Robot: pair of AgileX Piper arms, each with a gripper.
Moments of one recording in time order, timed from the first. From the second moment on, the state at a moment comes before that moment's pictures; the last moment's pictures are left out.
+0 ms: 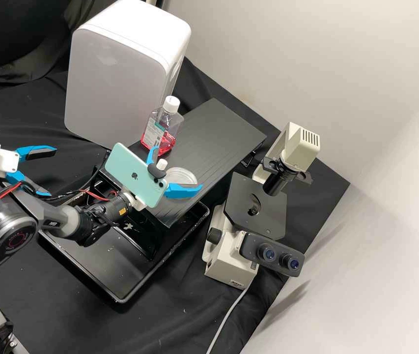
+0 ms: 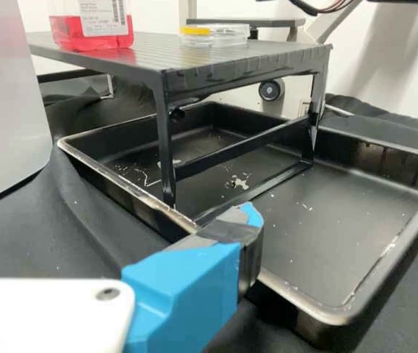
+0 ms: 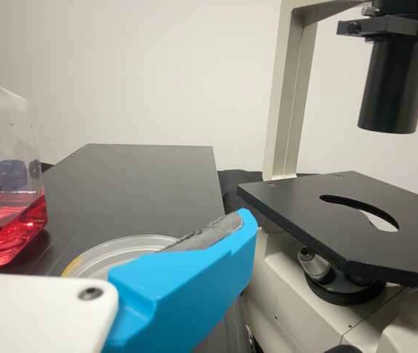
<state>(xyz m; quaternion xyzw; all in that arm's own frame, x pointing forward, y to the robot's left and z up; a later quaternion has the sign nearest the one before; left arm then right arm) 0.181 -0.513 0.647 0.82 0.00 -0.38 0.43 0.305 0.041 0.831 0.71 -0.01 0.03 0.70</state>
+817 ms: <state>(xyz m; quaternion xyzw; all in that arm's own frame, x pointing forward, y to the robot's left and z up) 0.180 -0.514 0.646 0.82 0.00 -0.38 0.43 0.276 0.006 0.831 0.72 -0.04 0.01 0.69</state>
